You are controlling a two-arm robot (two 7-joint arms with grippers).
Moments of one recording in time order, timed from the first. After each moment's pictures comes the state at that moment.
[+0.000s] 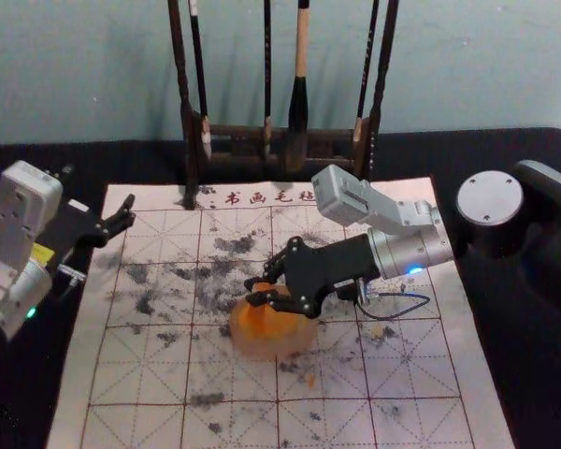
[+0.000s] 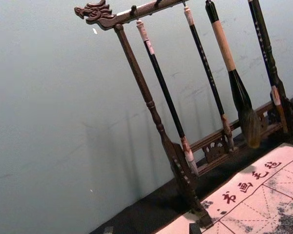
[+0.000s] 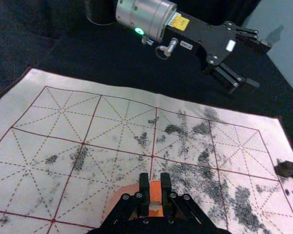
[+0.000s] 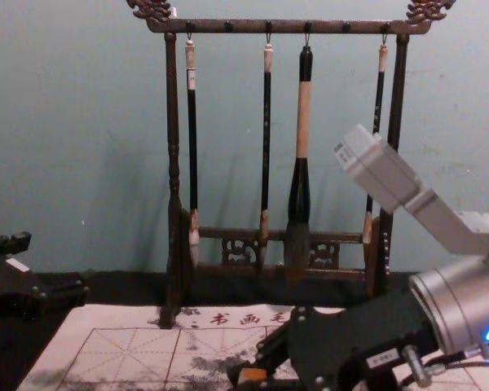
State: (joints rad) left arm -0.20 0.60 0.45 -1.41 -0.25 -0.12 0.03; right arm 0.77 0.37 -0.90 -0.97 0.30 -0.19 1.09
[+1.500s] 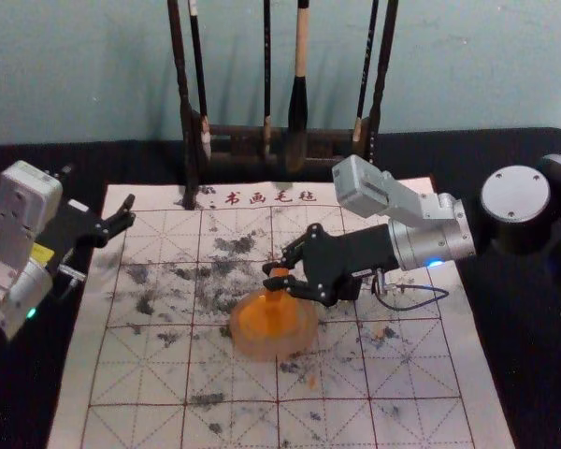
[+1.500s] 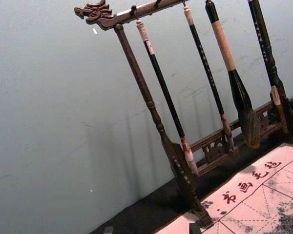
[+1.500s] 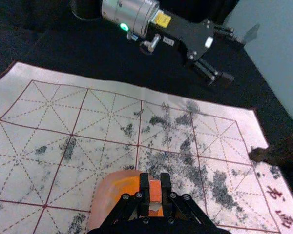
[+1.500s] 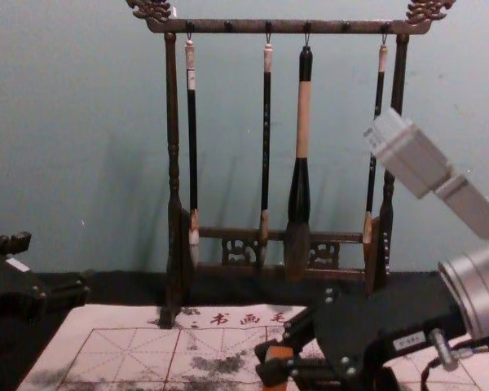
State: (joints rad) left arm -0.20 0.60 0.45 -1.41 -0.25 -0.12 0.03; right arm 0.74 0.43 -0.86 -1.06 0.28 -0.16 1.04
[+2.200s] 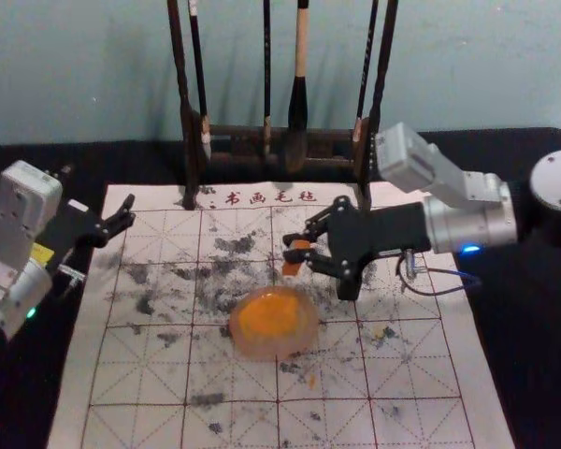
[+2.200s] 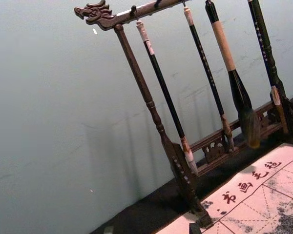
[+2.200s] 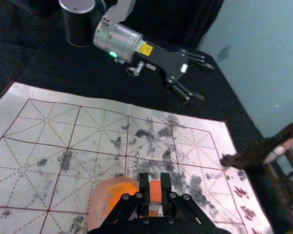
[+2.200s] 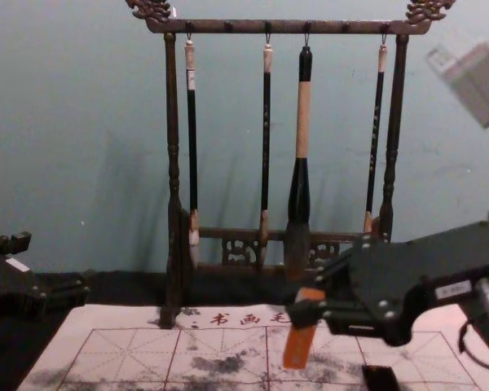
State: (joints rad) left arm -0.20 0.60 0.45 -1.41 -0.25 -0.12 0.03; right arm 0.69 0.56 -0.80 -1.26 0.34 -0.10 0.99
